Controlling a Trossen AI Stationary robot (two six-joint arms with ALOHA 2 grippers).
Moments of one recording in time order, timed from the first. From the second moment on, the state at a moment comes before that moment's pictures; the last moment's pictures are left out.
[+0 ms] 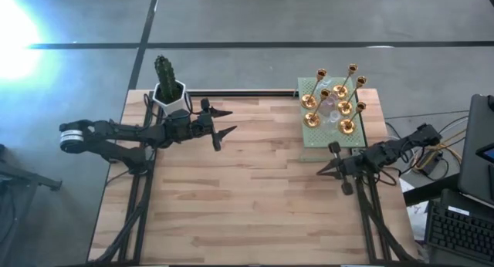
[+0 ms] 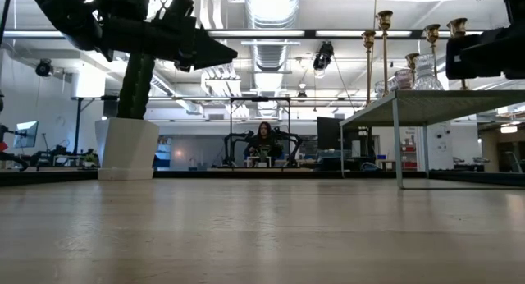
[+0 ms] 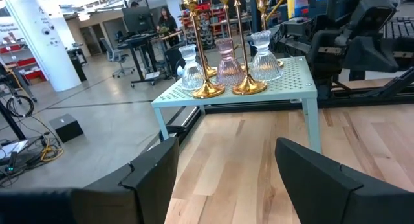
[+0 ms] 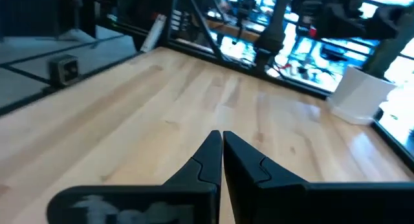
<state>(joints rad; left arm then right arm) 0.26 1.19 0.52 0.68 -0.06 0.21 0.41 0.07 0.08 -0.16 0.17 -0.18</state>
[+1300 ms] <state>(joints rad) 0.26 1.18 0.52 0.66 -0.06 0.21 0.39 0.07 0.06 -0.12 0.18 -0.13</state>
